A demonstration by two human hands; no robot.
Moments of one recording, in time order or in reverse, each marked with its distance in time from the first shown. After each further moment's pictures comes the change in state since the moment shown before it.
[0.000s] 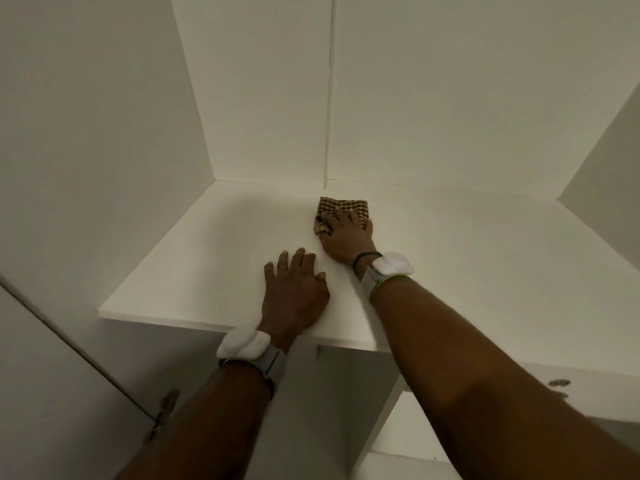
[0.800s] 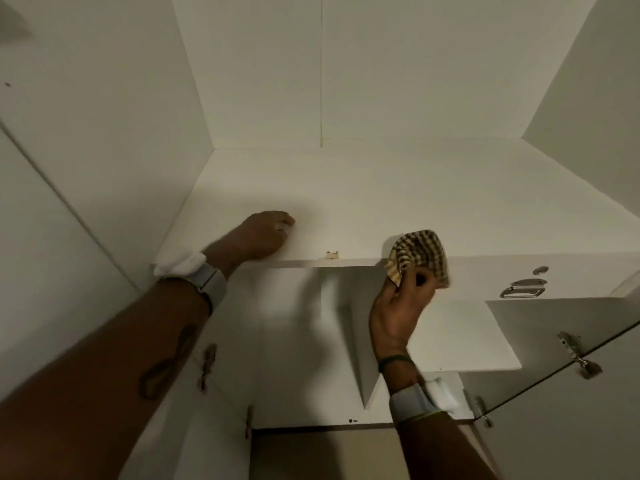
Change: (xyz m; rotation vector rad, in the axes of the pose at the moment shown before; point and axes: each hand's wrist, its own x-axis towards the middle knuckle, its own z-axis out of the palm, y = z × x) left_hand -0.016 -0.120 -0.081 -0.215 -0.275 0.213; right_hand -0.279 -0.062 0.099 0.550 1.022 0.422
